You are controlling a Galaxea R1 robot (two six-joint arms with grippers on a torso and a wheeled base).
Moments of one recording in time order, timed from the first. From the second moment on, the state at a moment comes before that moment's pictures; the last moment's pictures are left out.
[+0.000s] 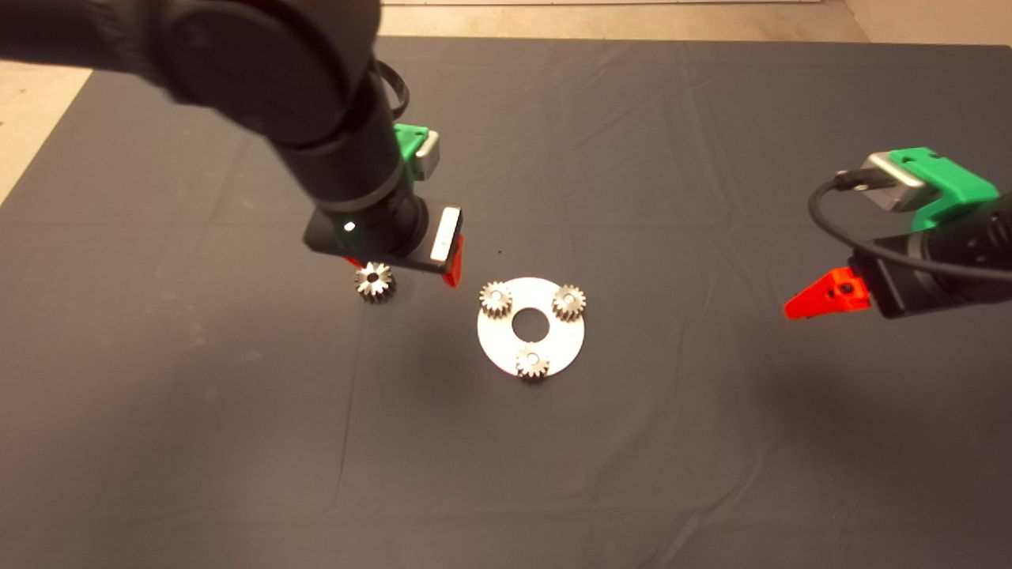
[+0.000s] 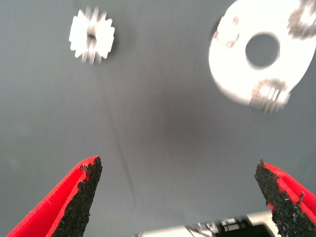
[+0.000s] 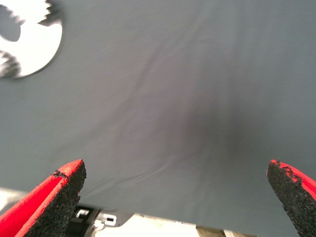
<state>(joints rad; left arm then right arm) -0.74 2.53 -0.73 0.14 1.52 -1.61 0.76 2.18 -0.51 -0.07 -1.53 1.54</state>
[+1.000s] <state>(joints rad) -0.75 2.38 -0.41 0.08 1.53 -1.88 0.76 2.59 -0.43 -0.05 -1.53 1.96</state>
